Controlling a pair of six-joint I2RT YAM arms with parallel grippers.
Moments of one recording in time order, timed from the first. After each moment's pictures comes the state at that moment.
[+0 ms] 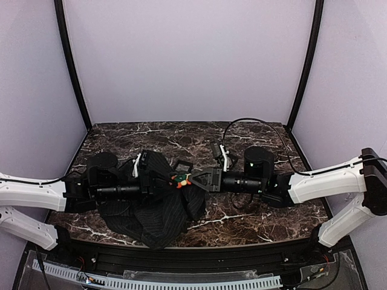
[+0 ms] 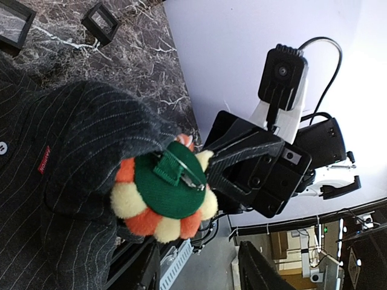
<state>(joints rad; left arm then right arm) -1.01 1.16 0.60 0.32 0.22 -1.14 1.01 1.43 0.69 0.58 -0.28 0.81</state>
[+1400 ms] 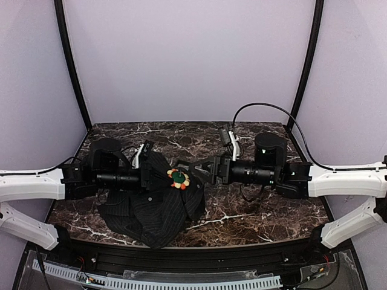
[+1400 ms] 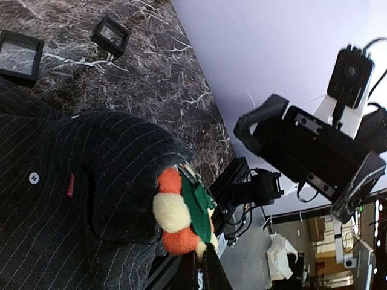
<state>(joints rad) -0.93 1.18 0.71 0.11 0.30 -0.95 1.02 1.27 0.77 0.32 -0.20 0.67</state>
